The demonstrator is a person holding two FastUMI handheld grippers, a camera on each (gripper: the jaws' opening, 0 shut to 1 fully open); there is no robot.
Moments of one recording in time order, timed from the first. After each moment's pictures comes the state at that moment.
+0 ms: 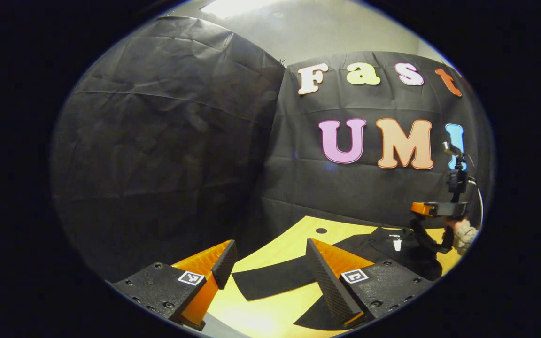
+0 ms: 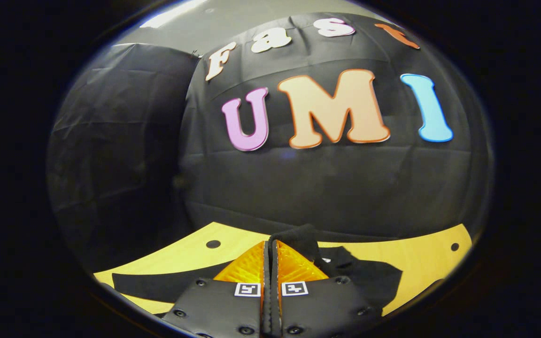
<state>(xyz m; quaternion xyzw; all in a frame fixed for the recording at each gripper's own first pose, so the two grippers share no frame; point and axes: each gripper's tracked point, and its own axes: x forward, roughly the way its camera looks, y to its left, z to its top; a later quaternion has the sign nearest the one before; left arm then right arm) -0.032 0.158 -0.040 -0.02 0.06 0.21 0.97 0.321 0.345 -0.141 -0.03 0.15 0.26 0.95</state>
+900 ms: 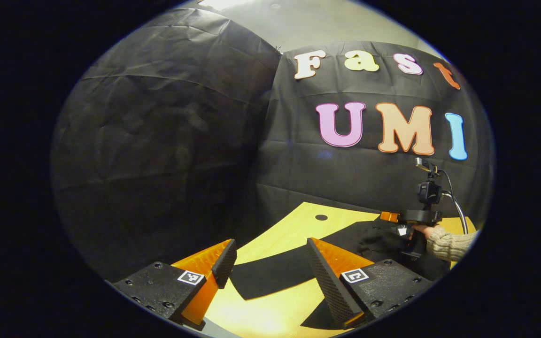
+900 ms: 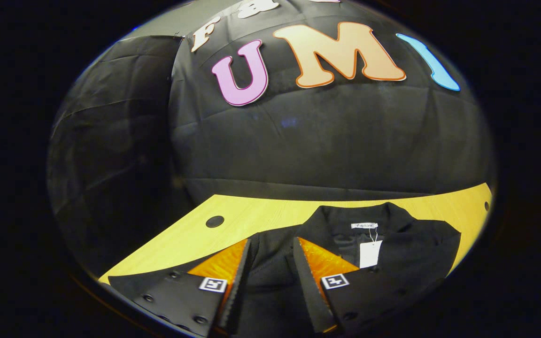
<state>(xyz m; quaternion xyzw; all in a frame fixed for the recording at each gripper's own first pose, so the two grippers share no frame) -0.001 0.167 -0.096 -0.03 0.10 0.19 0.98 0.362 0.404 -0.251 0.01 0.24 0.25 0.94</state>
